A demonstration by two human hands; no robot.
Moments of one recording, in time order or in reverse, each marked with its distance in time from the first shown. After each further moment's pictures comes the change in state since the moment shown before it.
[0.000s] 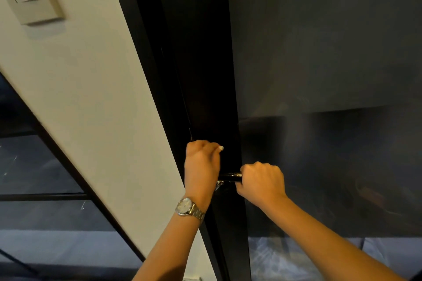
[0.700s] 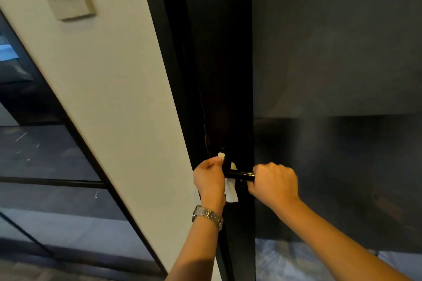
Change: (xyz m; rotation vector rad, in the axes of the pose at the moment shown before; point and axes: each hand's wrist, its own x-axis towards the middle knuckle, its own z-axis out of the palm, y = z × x) left_hand -0.021 0.000 0.005 -0.710 0.078 -0.971; right_hand 0.001 0.000 0.001 -0.004 -0.002 0.014
